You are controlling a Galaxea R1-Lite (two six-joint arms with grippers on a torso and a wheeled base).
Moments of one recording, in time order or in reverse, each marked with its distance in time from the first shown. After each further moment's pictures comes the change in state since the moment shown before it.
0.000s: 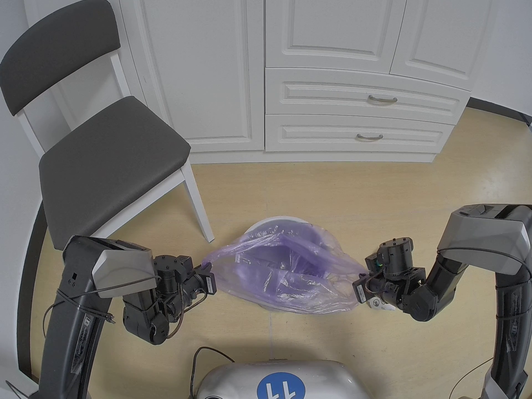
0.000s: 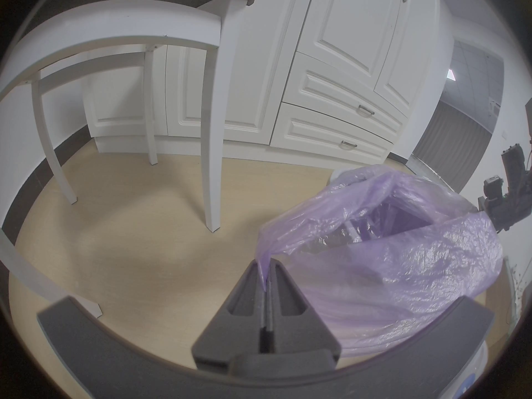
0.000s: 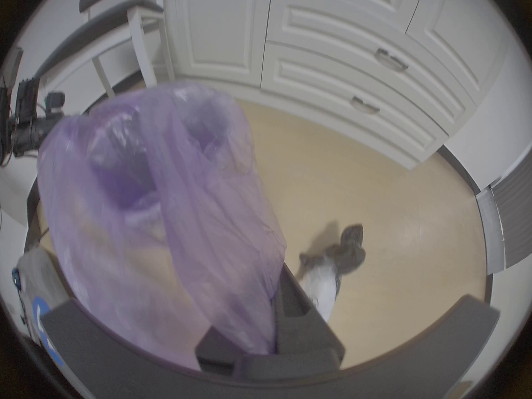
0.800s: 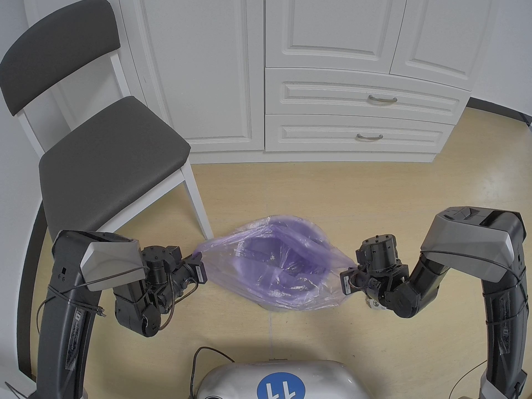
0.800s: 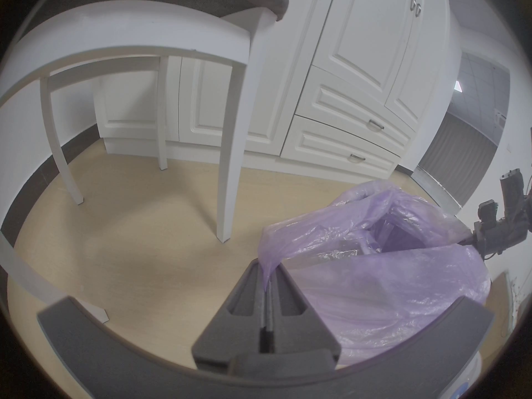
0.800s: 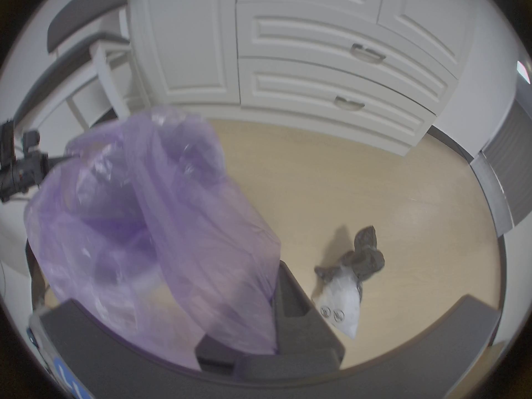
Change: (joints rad) left arm 0.055 -0.037 -0.012 0.004 -0.018 -0.035; right arm 0.044 0.078 -0.159 0.035 -0.065 0.188
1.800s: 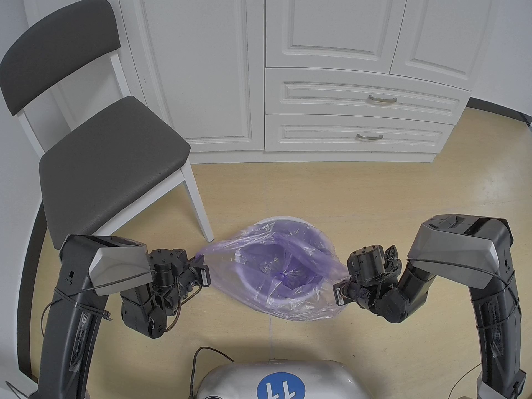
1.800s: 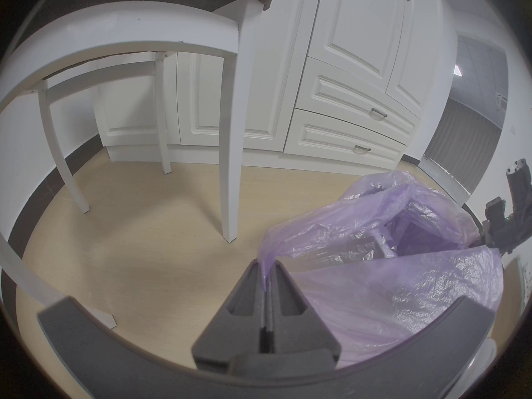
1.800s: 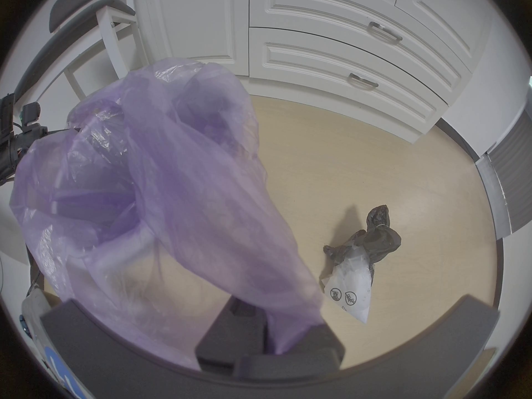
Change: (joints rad) left arm -0.026 0.037 -0.038 0.021 0.063 0.059; right arm 0.027 0.072 -0.047 0.082 -0.008 0.015
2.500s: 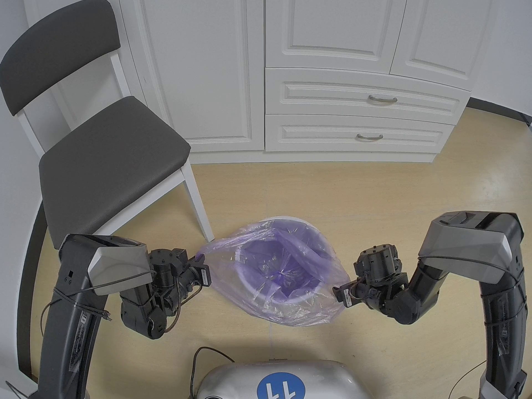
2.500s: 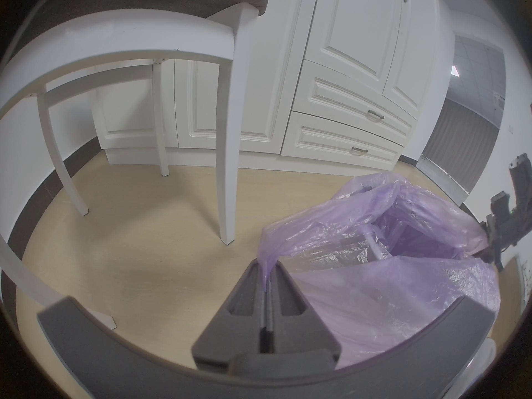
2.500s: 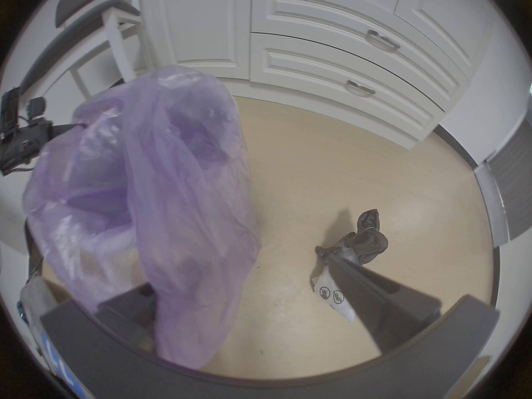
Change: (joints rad) left arm -0.002 -0.007 0.013 -0.018 -0.001 0.006; right arm -0.015 -0.059 0.093 -0.051 0.014 -0.050
